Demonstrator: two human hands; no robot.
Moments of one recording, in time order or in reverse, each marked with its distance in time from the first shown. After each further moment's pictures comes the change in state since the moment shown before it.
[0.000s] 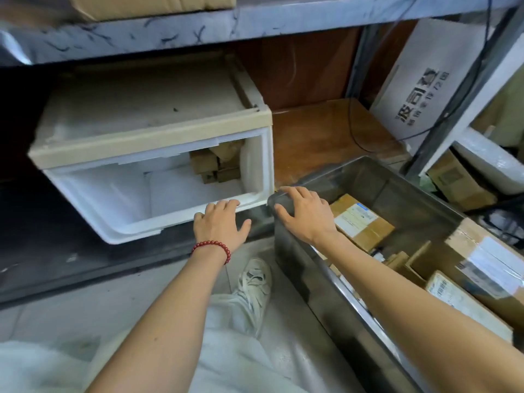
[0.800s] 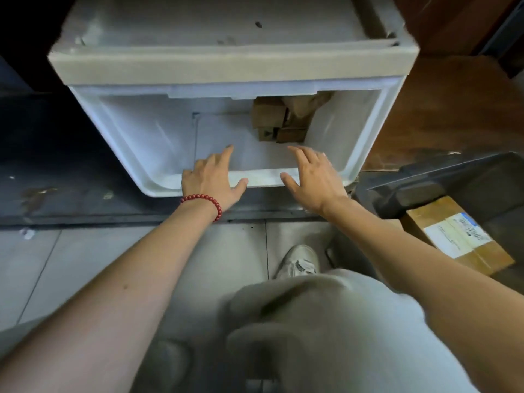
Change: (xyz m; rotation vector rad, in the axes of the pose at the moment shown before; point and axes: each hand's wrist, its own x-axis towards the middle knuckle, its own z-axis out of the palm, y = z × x) left_hand 0.064 -0.145 0.042 0.028 -0.032 -0.240; right_hand 0.111 -0.085 0.102 -0.127 -0.171 -0.300
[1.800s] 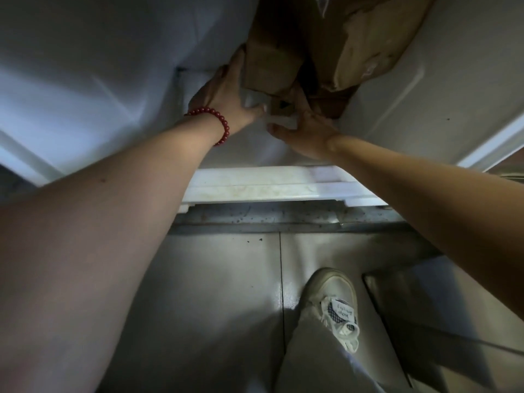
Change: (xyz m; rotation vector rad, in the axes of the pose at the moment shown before) left_hand 0.195 -0.022 0.074 -0.410 0.041 0.100; right_hand 0.178 0.018 0.098 0.465 -0.179 0.149
